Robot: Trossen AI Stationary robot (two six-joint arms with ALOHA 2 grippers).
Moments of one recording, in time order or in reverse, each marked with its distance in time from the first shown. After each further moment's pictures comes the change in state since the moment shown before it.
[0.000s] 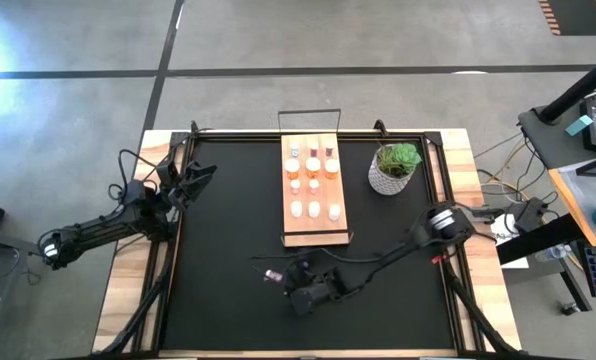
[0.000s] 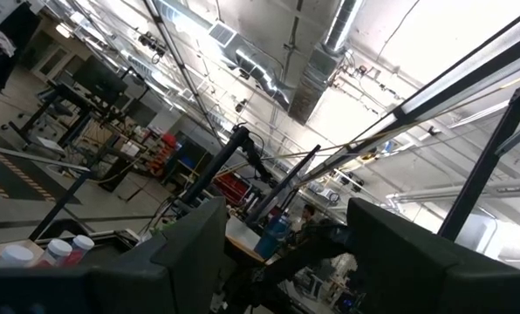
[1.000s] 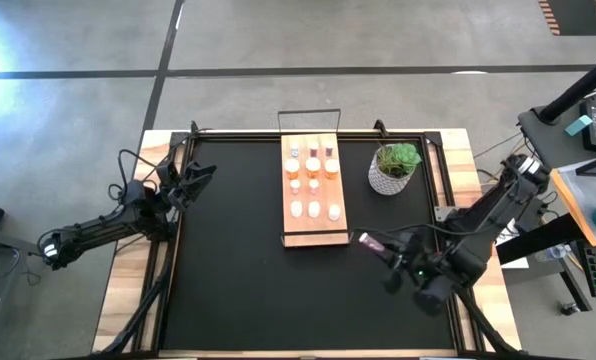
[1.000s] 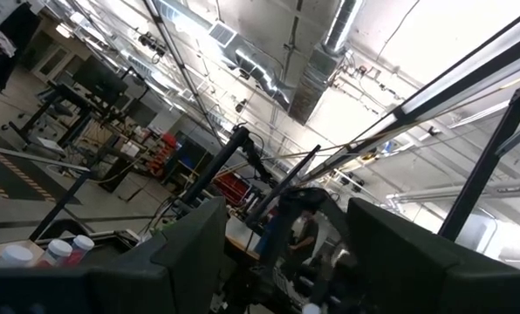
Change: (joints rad) left arm 0.000 0.000 0.000 0.000 0.000 0.000; right arm 0.386 -0.831 -0.583 -0.636 0.446 0.817
